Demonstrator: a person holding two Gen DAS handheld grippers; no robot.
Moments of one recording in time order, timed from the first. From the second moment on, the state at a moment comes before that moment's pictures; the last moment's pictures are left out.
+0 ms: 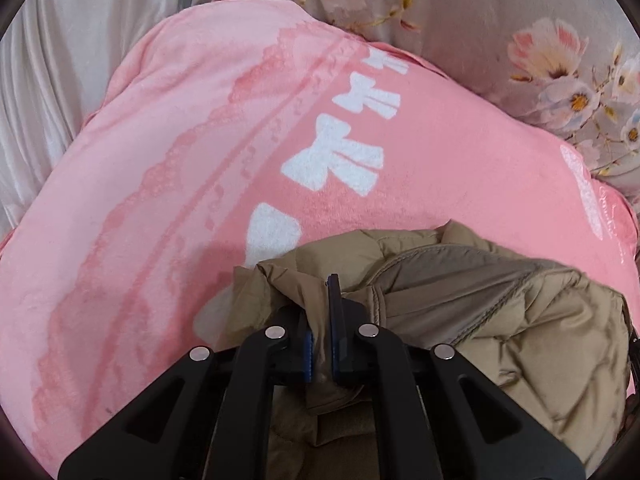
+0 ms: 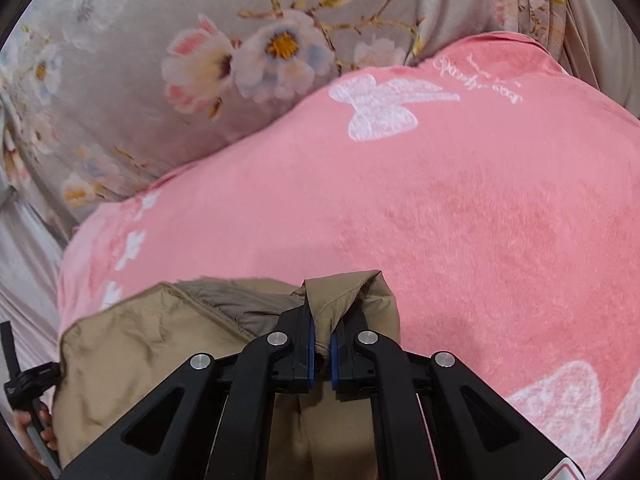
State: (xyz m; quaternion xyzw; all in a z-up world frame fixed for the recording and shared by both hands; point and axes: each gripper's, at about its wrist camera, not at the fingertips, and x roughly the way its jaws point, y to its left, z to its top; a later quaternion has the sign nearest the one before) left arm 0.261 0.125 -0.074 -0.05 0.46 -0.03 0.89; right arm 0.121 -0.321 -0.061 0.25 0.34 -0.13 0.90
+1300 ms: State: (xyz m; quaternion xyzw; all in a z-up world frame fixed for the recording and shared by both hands) left arm 0.204 0.108 0.037 0.01 0.33 -0.08 0.94; right arm 0.089 -0.256 0.021 0.17 0.28 -0.08 0.94
